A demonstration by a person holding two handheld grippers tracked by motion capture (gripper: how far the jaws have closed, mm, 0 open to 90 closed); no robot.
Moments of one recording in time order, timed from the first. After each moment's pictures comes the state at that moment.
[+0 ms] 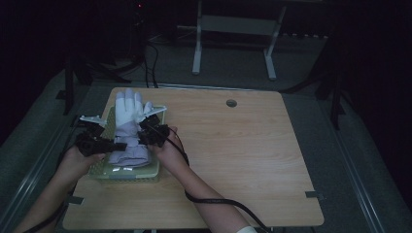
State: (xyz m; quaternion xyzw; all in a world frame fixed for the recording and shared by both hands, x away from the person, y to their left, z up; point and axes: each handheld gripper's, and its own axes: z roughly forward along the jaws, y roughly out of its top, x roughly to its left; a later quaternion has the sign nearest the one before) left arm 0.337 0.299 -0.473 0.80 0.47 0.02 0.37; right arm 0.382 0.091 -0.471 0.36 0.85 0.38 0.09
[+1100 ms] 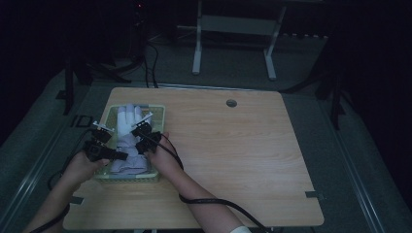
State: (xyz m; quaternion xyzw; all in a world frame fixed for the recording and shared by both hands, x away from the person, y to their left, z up) left arm 0.351 0.300 -0.516 0.80 0.52 -0.03 0.29; right arm 0.387 0.120 -0.509 0.37 0.88 0.27 0.09
